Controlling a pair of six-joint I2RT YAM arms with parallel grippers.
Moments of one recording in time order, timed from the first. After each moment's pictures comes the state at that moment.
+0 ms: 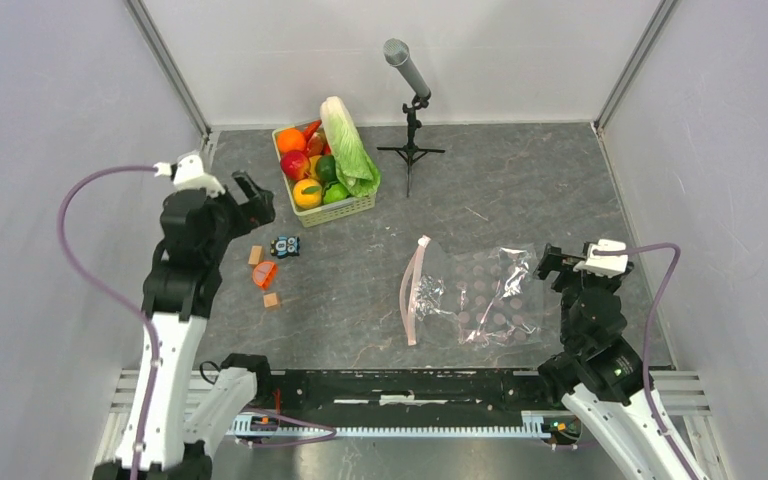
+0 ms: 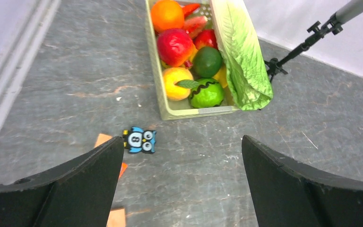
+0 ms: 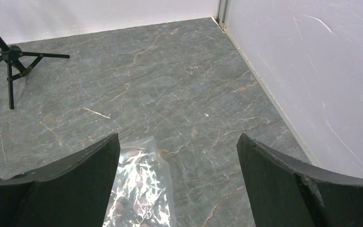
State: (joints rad) left arm -0.08 0.85 1.08 -0.56 -0.08 -0.37; right arm 0.49 0.20 0.41 -0.29 0.72 0.04
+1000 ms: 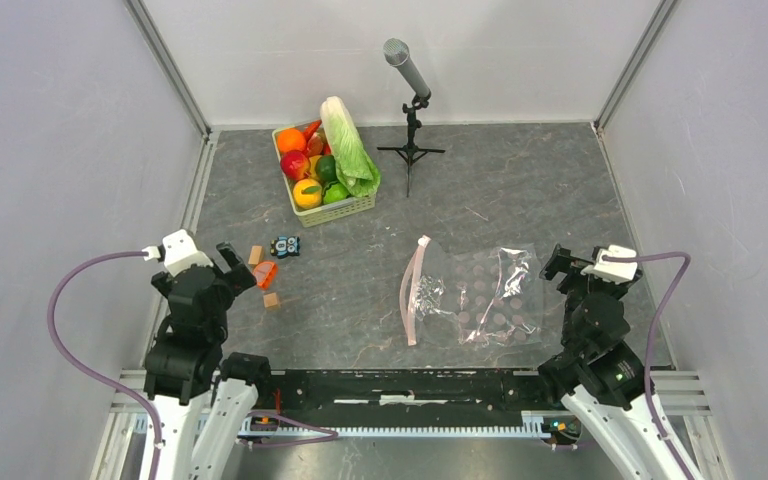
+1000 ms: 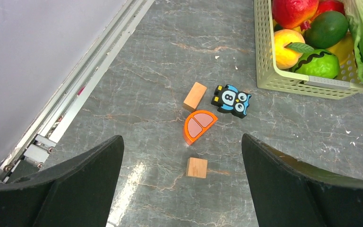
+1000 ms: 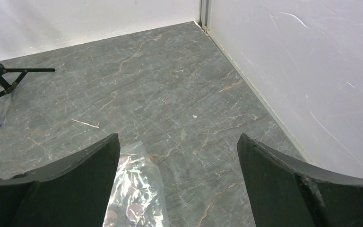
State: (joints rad) left arm -0.14 0.36 0.77 -0.83 -0.50 -0.34; right arm 0.49 0.15 0.40 -0.29 0.81 0.06
